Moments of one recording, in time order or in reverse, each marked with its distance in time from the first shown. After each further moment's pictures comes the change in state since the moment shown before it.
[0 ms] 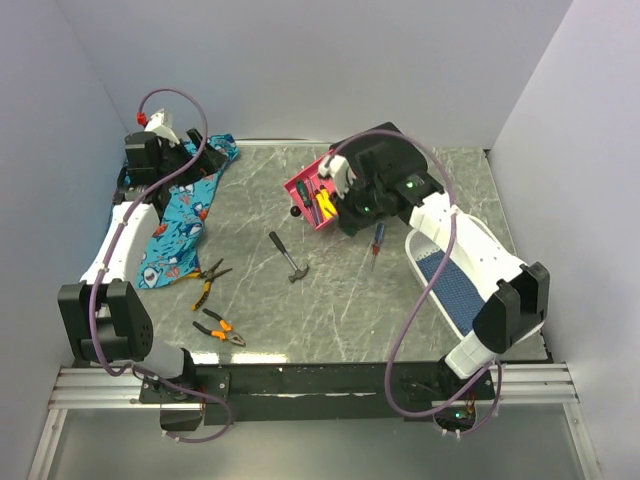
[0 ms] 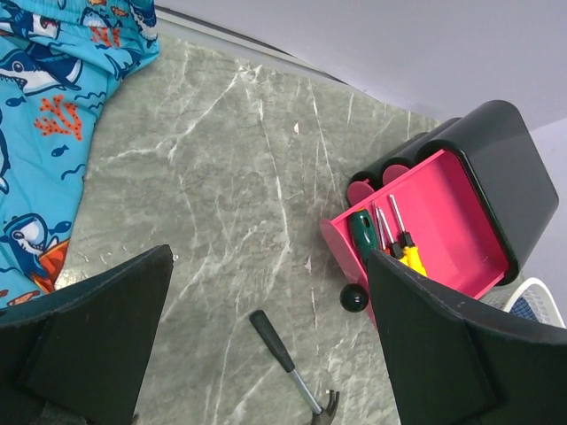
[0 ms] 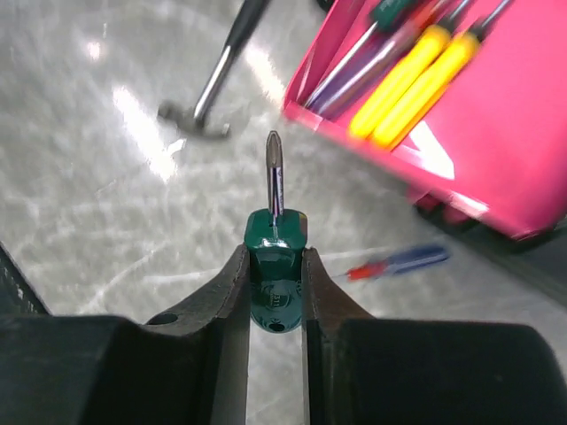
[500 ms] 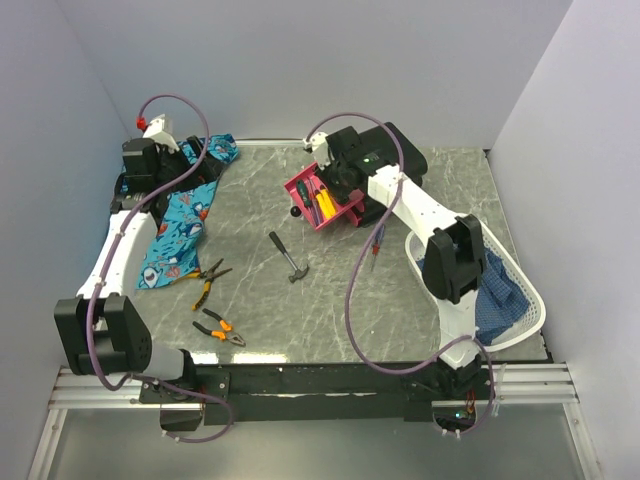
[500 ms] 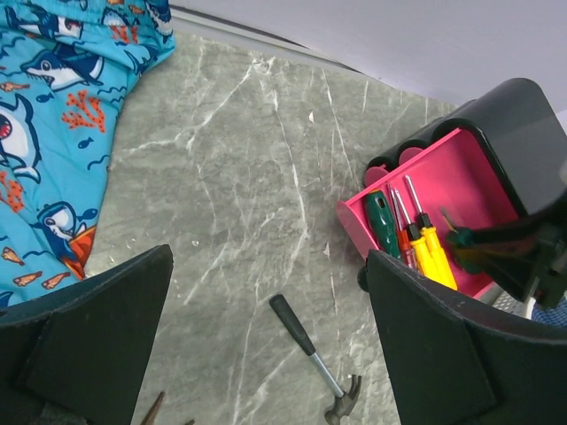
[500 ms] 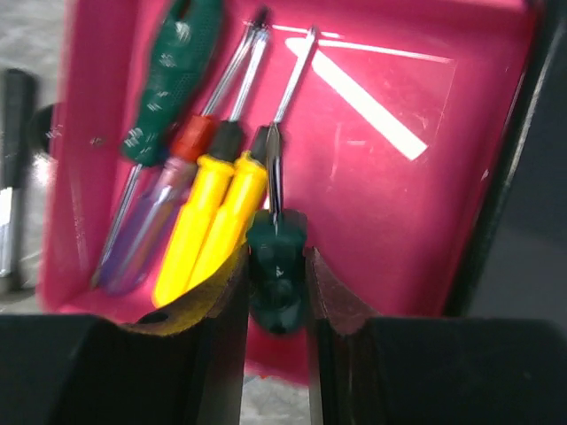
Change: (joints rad) left arm 0.000 -0.068 -0.053 -0.026 -0.018 0.074; right arm -0.019 0.443 0.364 0.114 0.311 0.104
